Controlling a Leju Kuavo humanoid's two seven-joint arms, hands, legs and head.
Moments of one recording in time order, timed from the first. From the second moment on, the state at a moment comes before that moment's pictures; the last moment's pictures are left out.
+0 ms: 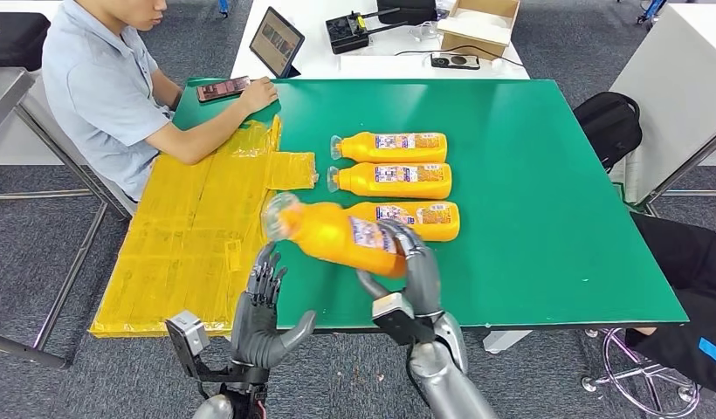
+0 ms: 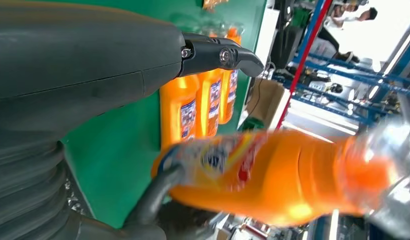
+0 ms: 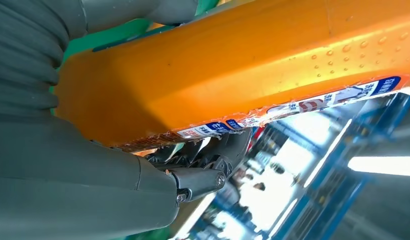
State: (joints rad) left arm 0.08 -0.23 -0.40 -1.42 0.18 -0.02 -0.58; right arm -0.21 0.20 0.28 -1.04 0.39 -0.50 -0.66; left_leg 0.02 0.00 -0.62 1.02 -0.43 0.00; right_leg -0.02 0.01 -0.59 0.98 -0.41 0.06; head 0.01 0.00
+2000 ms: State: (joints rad) left arm -0.25 -0.12 -0.25 -1.13 -0.39 0.46 -0.45; right arm -0.15 0.22 0.75 -1.18 0.38 -0.69 -0.66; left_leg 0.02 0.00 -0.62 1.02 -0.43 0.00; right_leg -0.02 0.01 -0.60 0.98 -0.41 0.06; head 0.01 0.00
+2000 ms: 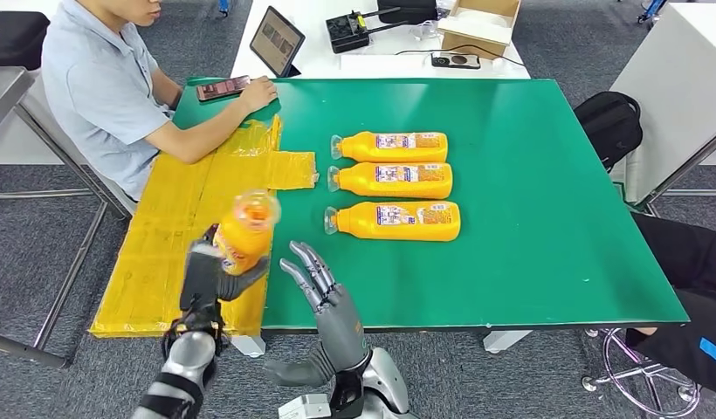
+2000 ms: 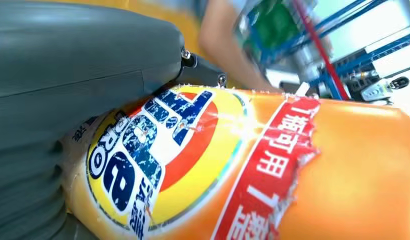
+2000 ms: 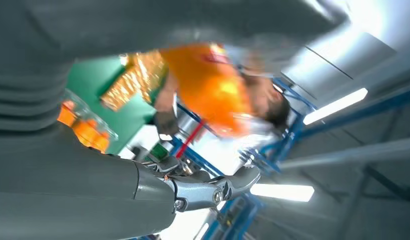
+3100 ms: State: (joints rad) left arm -0.82 -0.01 -0.44 -0.35 -1.08 0.12 -0.07; right arm -0.16 0.17 0.88 -1.22 0.18 -0.63 -0.66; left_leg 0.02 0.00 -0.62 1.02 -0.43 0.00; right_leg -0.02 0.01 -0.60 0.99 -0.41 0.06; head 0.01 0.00
